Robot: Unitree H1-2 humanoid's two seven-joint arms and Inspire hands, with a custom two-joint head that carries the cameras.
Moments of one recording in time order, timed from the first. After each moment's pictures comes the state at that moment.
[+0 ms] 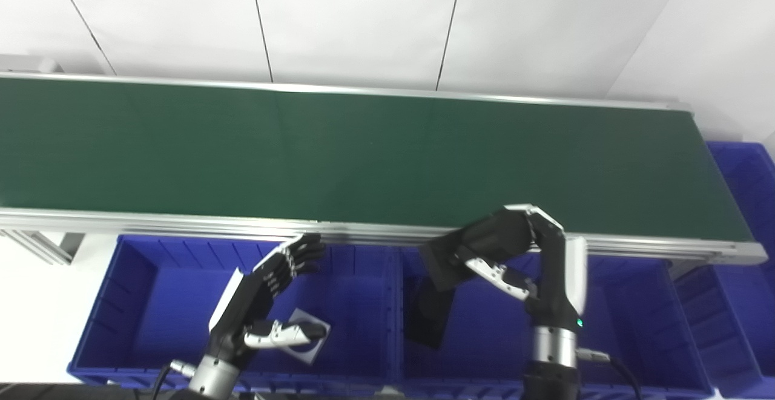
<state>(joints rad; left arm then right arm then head) 0.27 0.06 -0.06 0.08 -0.06 -0.43 -0.37 0.24 0.01 0.10 -0.09 -0.56 -0.18 -0.40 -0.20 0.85</state>
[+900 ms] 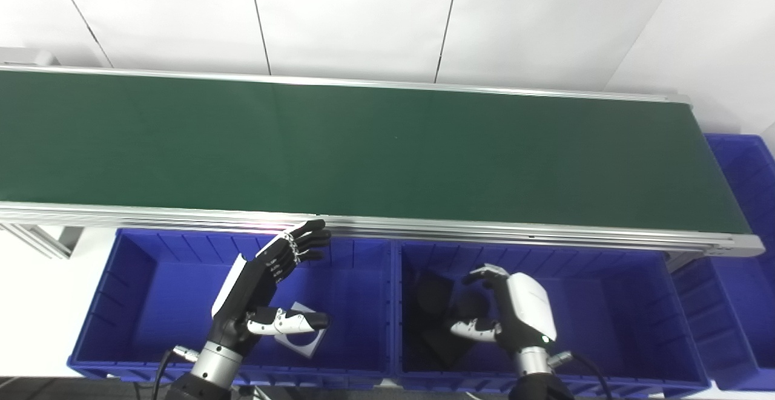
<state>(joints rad) 0.25 0.06 -0.06 0.07 -0.06 -0.43 -0.37 0.17 -0.11 0.28 0.14 -0.86 0.20 -0.16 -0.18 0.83</state>
